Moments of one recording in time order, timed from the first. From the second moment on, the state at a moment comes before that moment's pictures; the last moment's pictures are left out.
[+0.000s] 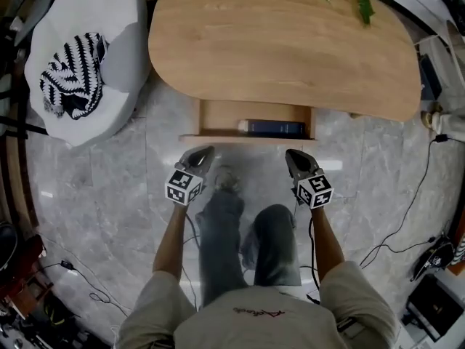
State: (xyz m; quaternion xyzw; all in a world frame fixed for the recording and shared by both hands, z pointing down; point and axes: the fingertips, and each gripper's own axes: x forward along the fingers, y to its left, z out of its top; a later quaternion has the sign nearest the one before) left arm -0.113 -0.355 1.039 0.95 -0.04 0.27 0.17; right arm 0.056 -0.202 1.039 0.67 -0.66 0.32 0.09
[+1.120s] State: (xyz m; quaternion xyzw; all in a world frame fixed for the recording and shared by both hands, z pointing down) left arm -0.067 -0.400 0.572 0.95 -0.05 0.25 0.18; right arm 0.105 -0.255 0.567 0.73 -0.61 0.31 0.07
